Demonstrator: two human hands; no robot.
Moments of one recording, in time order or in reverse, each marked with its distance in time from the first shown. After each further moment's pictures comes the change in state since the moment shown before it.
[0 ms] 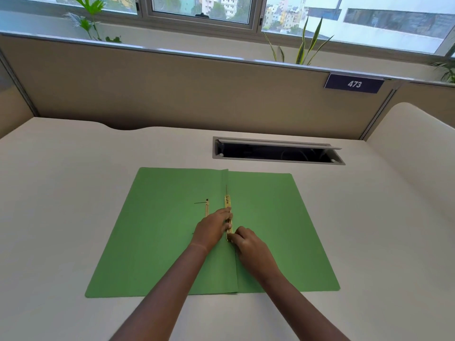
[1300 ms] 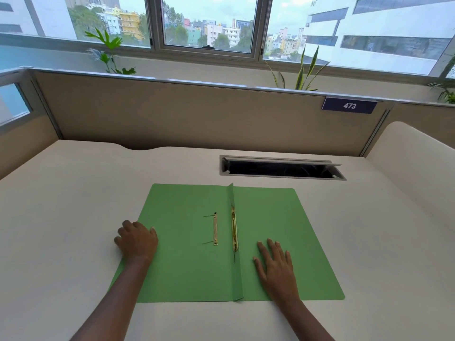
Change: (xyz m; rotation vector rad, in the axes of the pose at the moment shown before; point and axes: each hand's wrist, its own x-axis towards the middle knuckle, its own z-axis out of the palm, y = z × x) left_hand -0.061 -0.104 -0.084 0.374 0.430 -0.763; right_hand -0.033 0.032 0.023 -0.005 -0.074 0.399
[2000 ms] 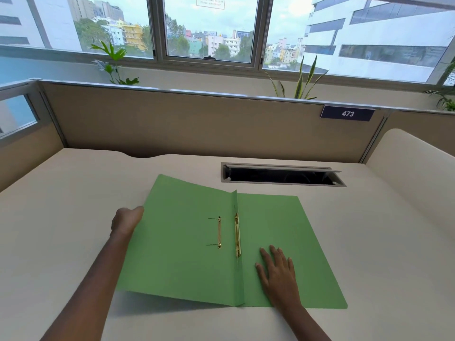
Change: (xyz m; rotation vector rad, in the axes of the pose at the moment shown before) left_hand 0.043 0.001 -0.071 -0.718 -0.191 -0.260; right_hand -0.001 -0.003 -0.006 -0.011 -0.006 0.037
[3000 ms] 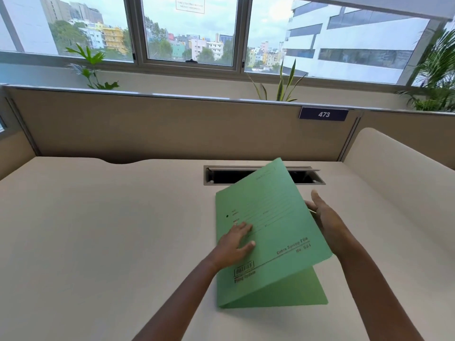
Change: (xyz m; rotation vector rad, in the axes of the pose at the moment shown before) left_hand -0.154 0.029 0.167 0.378 -0.802 0.914; right_hand 0.031 0.050 -0.185 1.399 -0.109 0.307
